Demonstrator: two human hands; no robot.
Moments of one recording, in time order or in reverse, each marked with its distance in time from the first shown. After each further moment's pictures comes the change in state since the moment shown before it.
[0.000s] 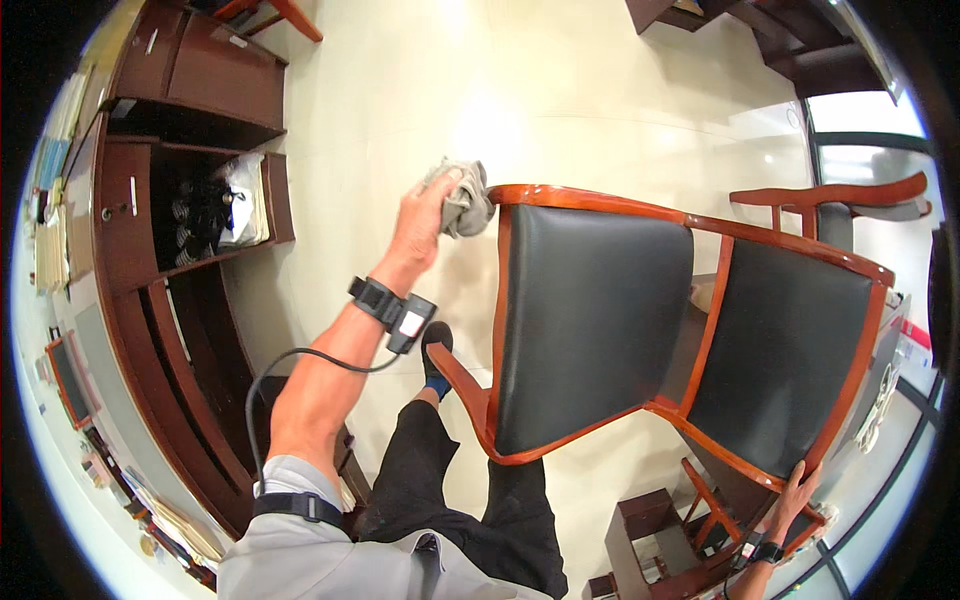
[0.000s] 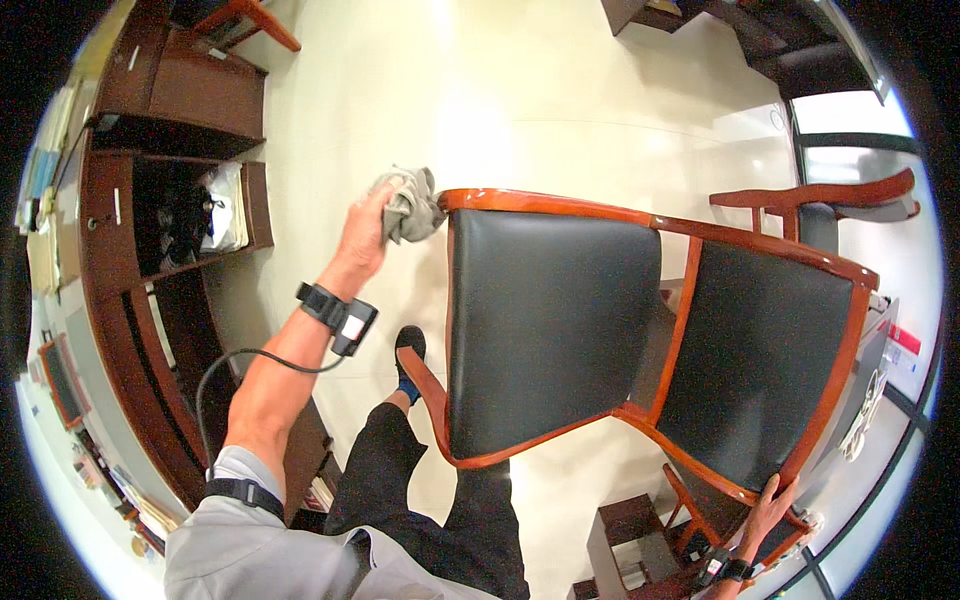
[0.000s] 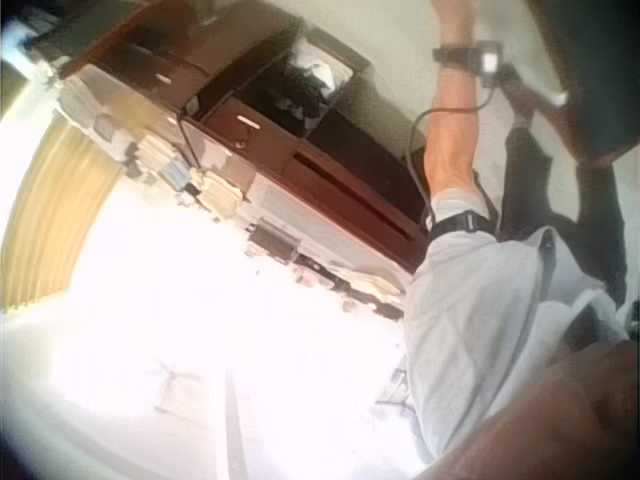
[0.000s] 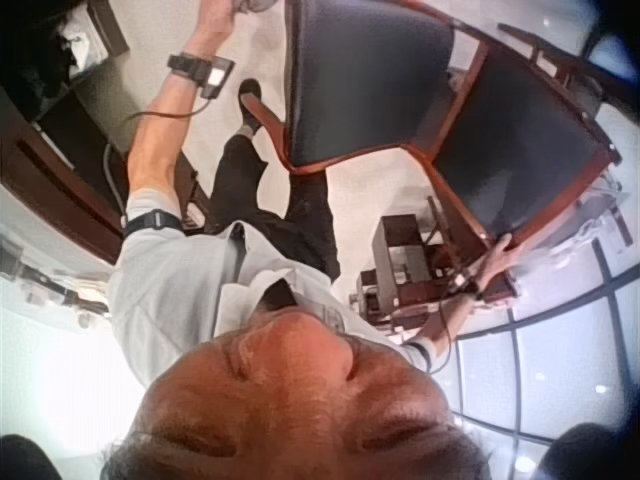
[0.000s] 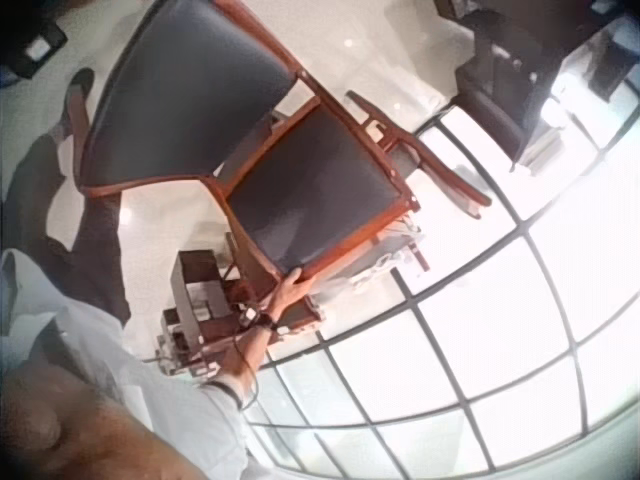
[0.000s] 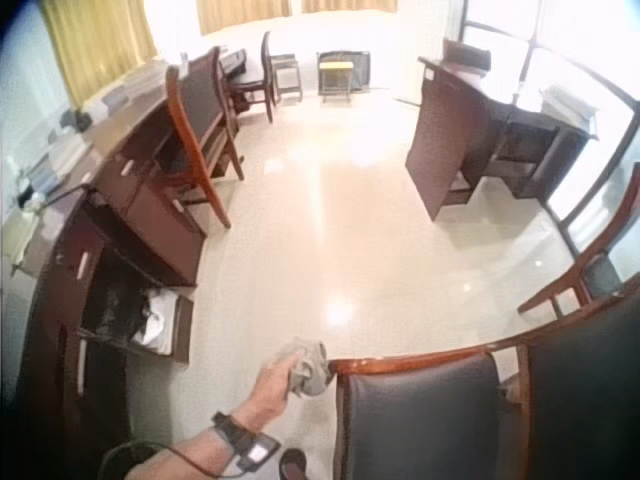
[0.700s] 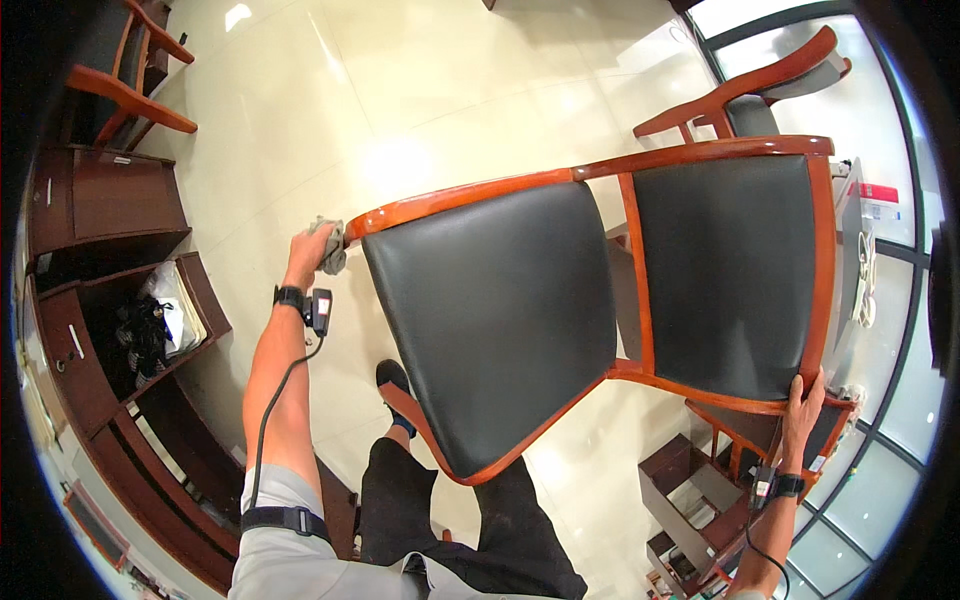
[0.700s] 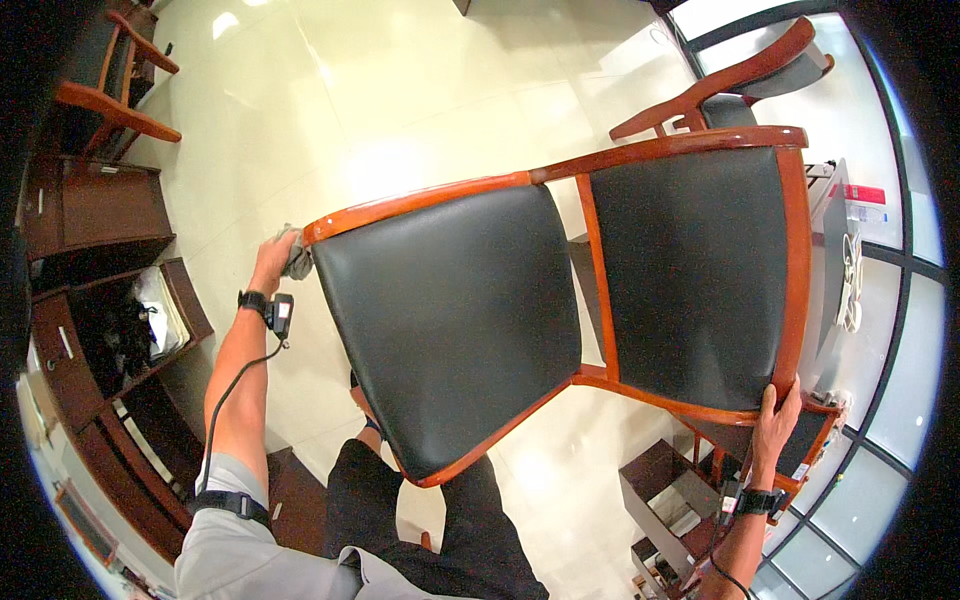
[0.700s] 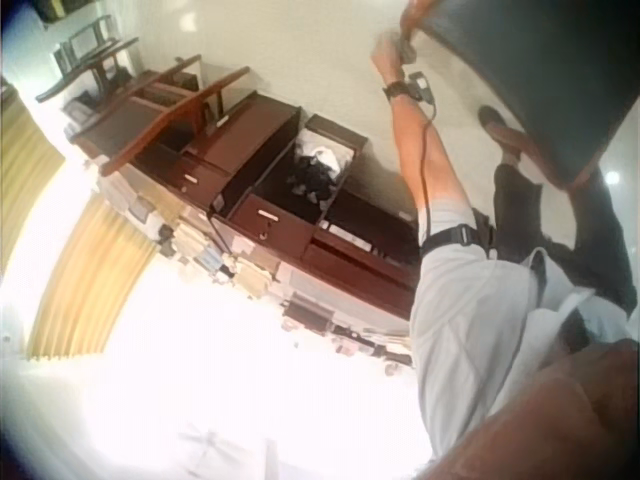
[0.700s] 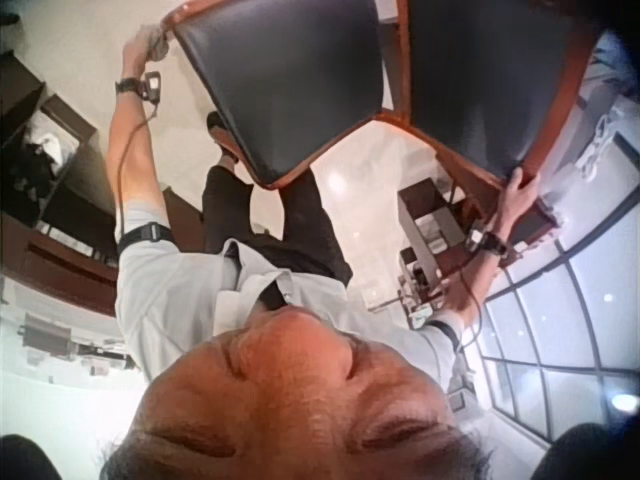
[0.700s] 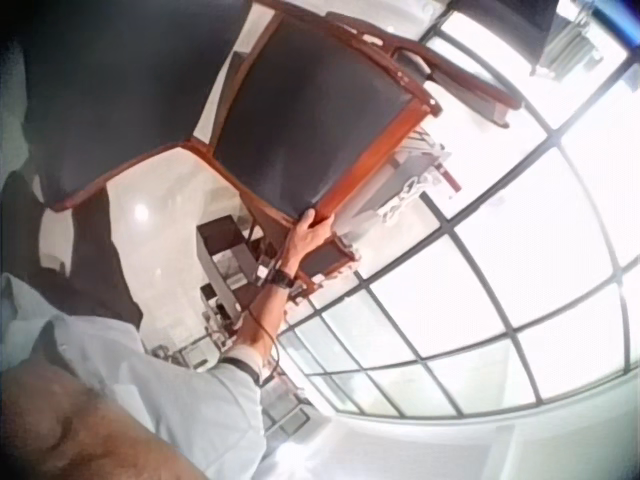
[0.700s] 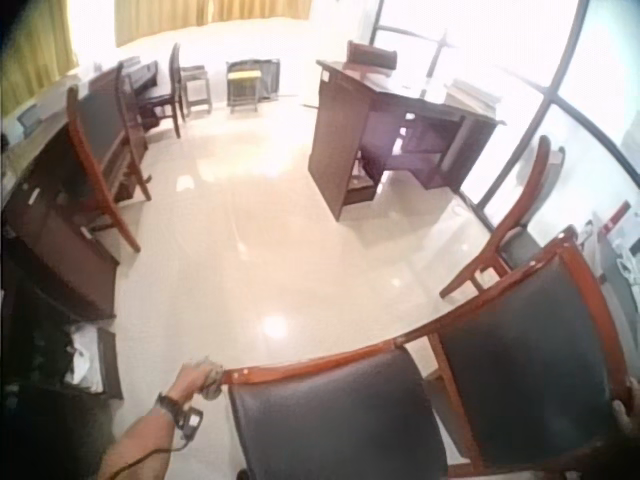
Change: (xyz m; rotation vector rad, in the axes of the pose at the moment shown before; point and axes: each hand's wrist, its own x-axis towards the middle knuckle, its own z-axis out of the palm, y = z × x) left_hand 0.113 -0.069 -0.063 0.712 0.006 -0.195; right_hand -0.022 -0.049 -0.010 -0.002 0.106 0.079
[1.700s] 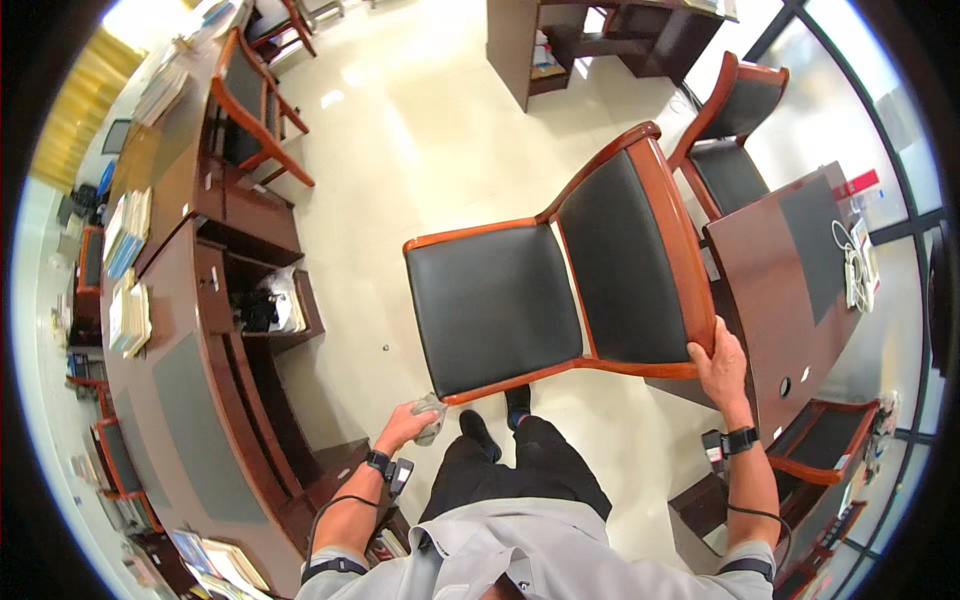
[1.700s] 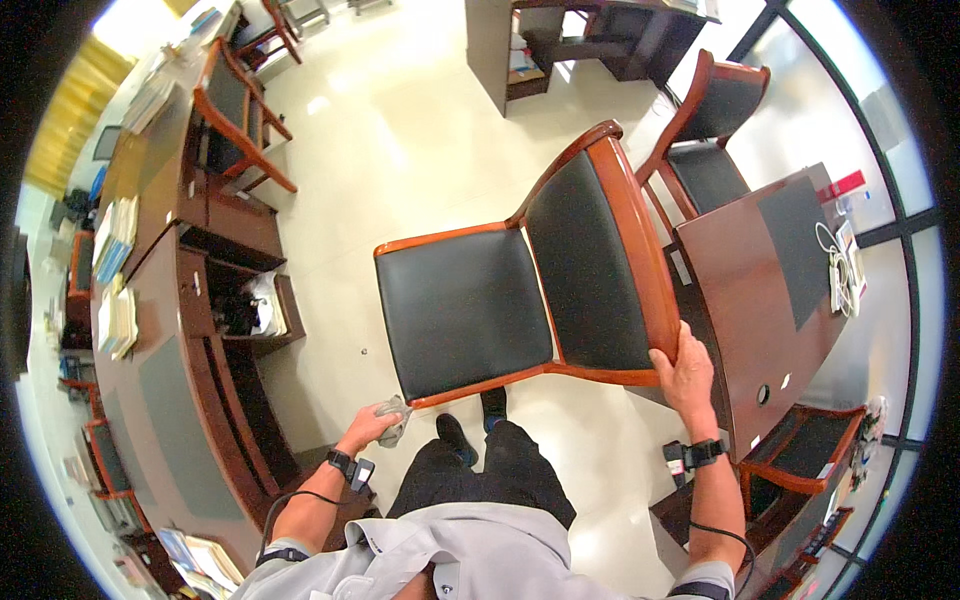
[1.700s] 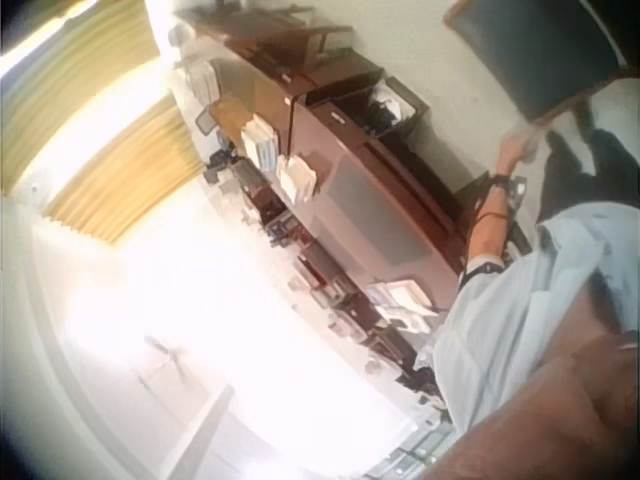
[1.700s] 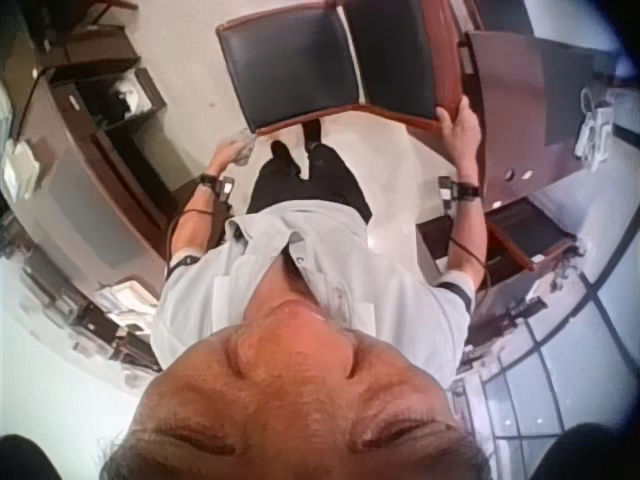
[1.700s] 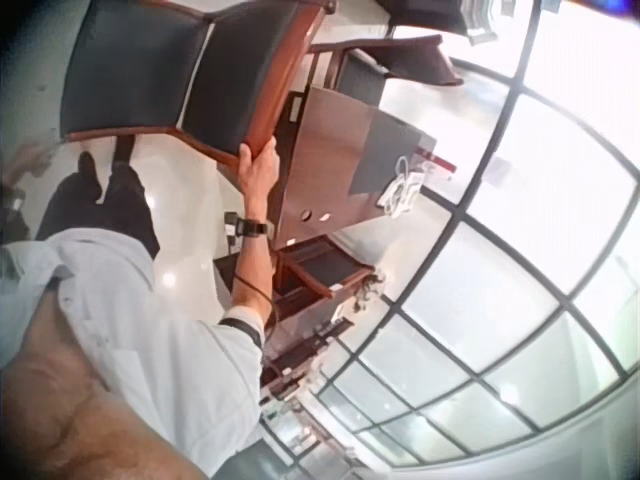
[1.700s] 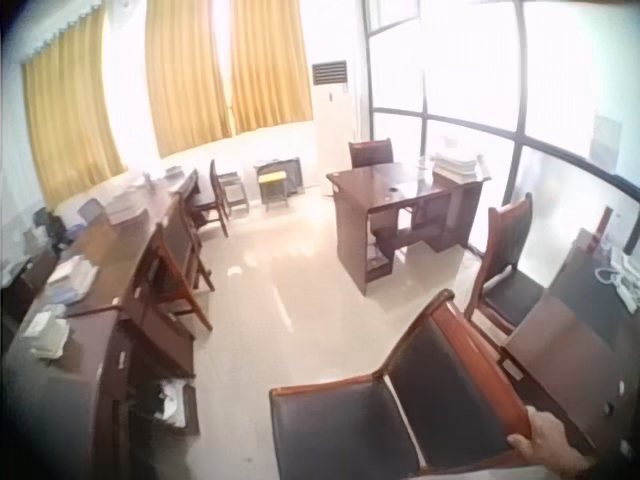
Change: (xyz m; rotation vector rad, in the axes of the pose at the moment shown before) left_hand -0.495 0.011 0.047 0.268 -0.224 -0.072; right_hand -0.026 -0.060 -0.113 0.357 -0.207 -0.439
